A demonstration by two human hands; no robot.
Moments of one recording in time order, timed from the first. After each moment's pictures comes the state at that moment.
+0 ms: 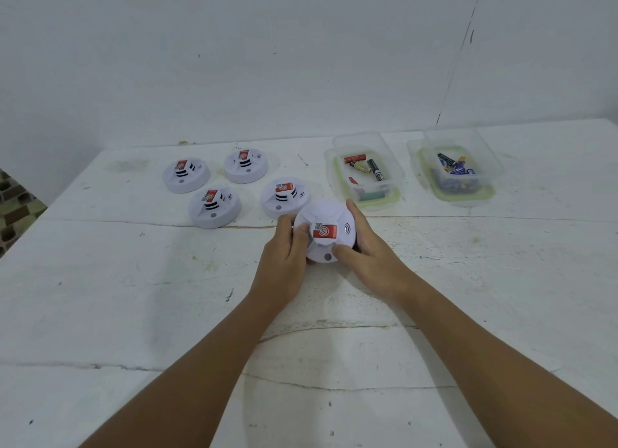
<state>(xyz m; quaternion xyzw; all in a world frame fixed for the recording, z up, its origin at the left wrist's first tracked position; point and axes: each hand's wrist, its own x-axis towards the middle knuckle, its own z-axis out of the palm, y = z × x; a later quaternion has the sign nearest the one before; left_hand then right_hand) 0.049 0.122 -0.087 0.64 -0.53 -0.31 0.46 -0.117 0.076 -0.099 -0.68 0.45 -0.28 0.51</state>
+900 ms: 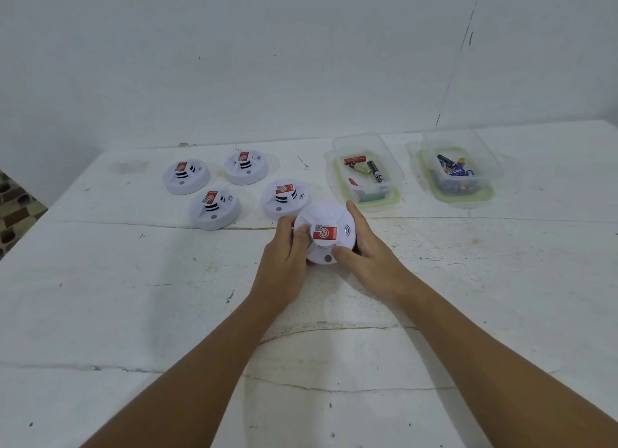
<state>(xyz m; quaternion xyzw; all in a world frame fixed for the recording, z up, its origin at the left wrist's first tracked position) 0.048 0.123 -0.083 0.64 -0.53 -0.32 0.47 -0.117 0.076 -0.100 -0.67 0.45 -0.29 0.51</state>
